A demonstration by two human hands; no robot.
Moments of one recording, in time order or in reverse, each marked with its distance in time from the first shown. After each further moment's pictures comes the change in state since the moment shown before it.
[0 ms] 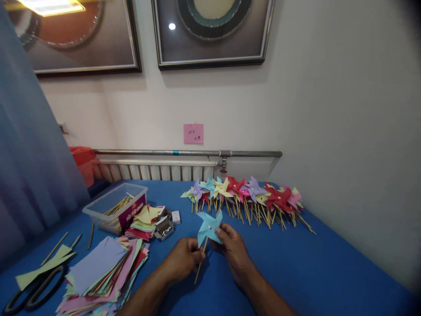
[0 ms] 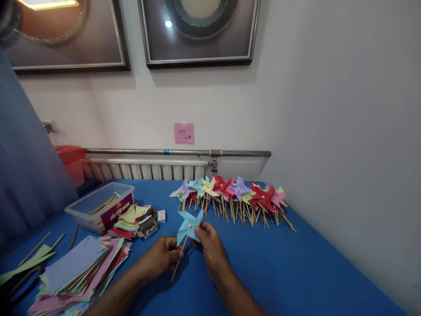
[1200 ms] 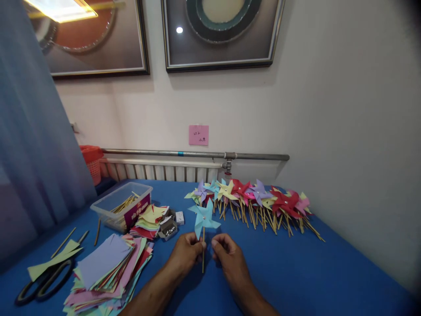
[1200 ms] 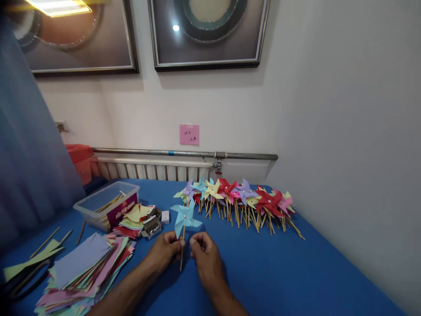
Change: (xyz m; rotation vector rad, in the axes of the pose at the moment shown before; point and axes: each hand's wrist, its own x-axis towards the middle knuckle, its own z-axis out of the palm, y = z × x) left_hand 0.005 0.007 0.006 -0.104 0.282 0.053; right_hand -0.005 0.023 0.006 -0.331 0.015 -0.100
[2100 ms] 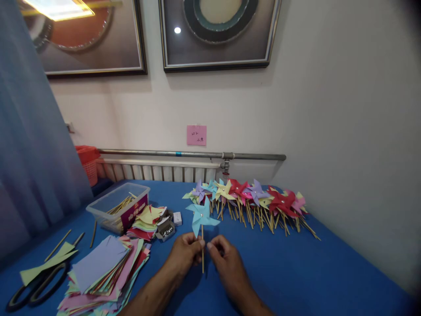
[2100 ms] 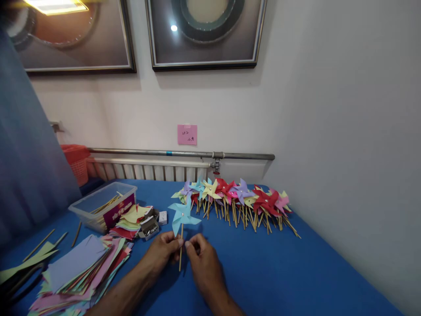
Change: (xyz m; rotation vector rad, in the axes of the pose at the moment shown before) left_hand -0.006 0.004 0.004 -0.120 -0.025 0.009; right_hand -0.011 -0.014 -0.002 -0.389 -0.073 -0.123
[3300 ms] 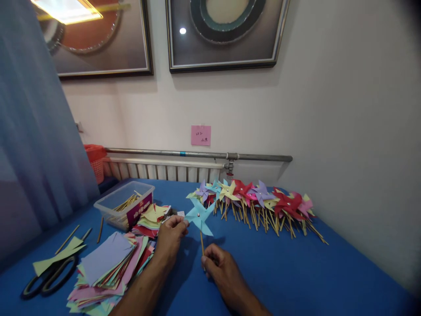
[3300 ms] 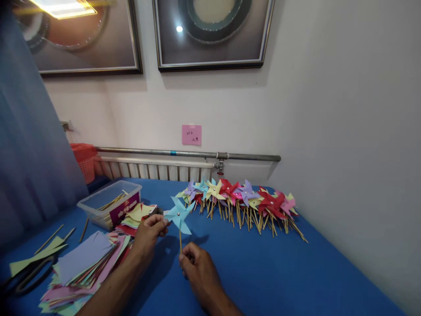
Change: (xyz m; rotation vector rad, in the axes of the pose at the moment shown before) left_hand 0.002 0.034 -0.031 -0.005 0.398 0.276; right_hand -0.010 -0.002 0.013 0.140 -0.242 0.030
